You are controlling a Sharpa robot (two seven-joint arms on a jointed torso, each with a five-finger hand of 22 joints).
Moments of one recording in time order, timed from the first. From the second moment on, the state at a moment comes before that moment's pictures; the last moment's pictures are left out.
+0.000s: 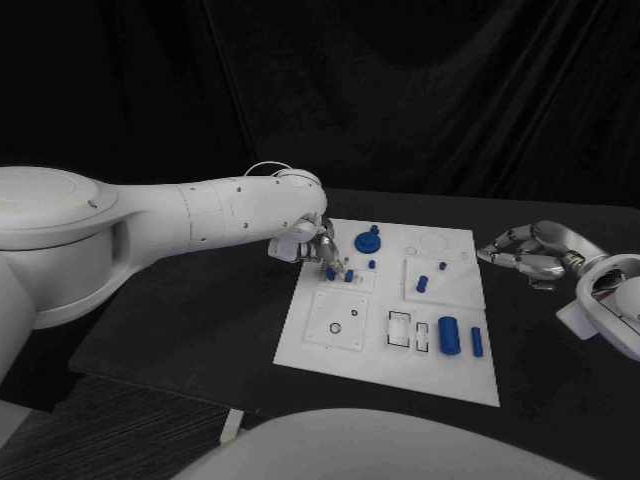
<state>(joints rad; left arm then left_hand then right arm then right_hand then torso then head) 1.25 -0.54 -0.21 1.07 -0.93 0.45 -0.58 0.95 -0.04 0.29 0.24 0.08 0.96 0.05 0.34 1.03 1.46 -0.02 1.57 1.31 1.47 -0.07 1.56 1.31 0.06 1.44 0.04 1.31 1.29 1.23 -0.87 -0.21 1.47 -0.95 -0.31 -0.09 1.31 0.12 -0.27 0.25 0.59 0.72 0.10 0.47 0.23 1.46 0.02 1.55 1.35 1.46 -0.04 1.51 1.31 0.10 1.42 0.06 1.08 1.29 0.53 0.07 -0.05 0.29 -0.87</state>
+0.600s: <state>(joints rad) 1.25 -0.54 -0.21 1.08 -0.93 0.42 -0.58 0.98 0.00 0.24 0.25 0.12 0.97 0.04 0.41 1.12 1.46 -0.03 1.57 1.31 1.47 -0.07 1.56 1.31 0.06 1.44 0.04 1.31 1.29 1.23 -0.87 -0.21 1.46 -0.95 -0.30 -0.09 1.31 0.12 -0.27 0.25 0.59 0.72 0.11 0.47 0.23 1.46 0.02 1.55 1.35 1.46 -0.04 1.51 1.31 0.10 1.42 0.06 1.08 1.29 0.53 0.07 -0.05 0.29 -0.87</state>
